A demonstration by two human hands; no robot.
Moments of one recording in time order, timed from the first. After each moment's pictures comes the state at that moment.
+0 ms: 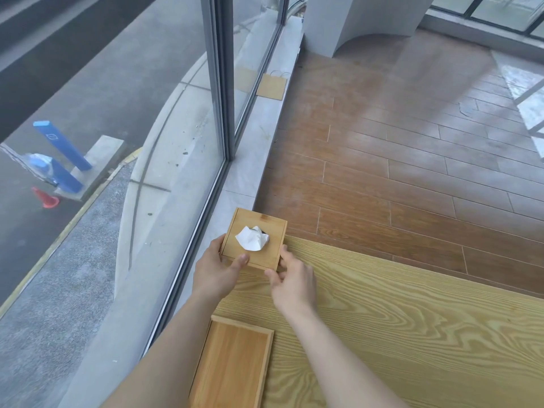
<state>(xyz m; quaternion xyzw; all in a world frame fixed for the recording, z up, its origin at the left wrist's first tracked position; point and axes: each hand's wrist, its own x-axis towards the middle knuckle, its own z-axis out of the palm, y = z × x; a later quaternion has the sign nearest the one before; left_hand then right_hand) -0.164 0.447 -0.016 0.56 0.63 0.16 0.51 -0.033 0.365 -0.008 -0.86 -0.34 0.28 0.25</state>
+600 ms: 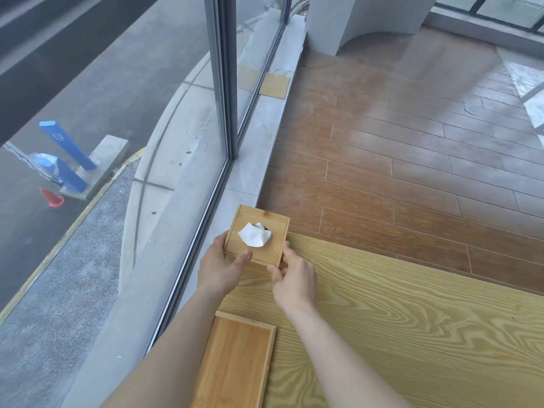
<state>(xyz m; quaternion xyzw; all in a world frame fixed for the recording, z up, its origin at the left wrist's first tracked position) -0.162 0.444 -0.017 0.56 0.63 0.16 0.51 -0.036 0.365 -0.009 -0.87 -0.35 0.26 0.24</state>
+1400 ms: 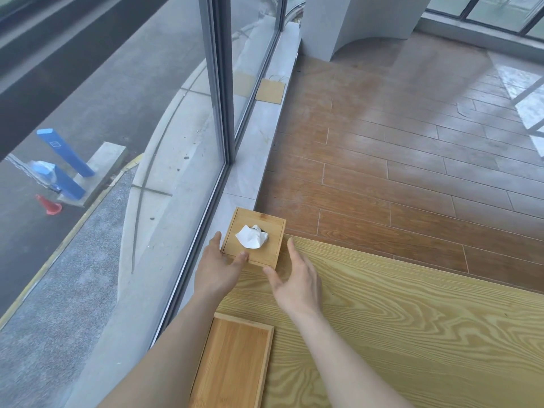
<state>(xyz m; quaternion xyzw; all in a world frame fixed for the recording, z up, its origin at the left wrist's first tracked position) -0.162 0.442 -0.010 0.59 0.63 0.14 0.49 -0.024 0.347 0.001 -0.86 -0.38 0.27 0.23</state>
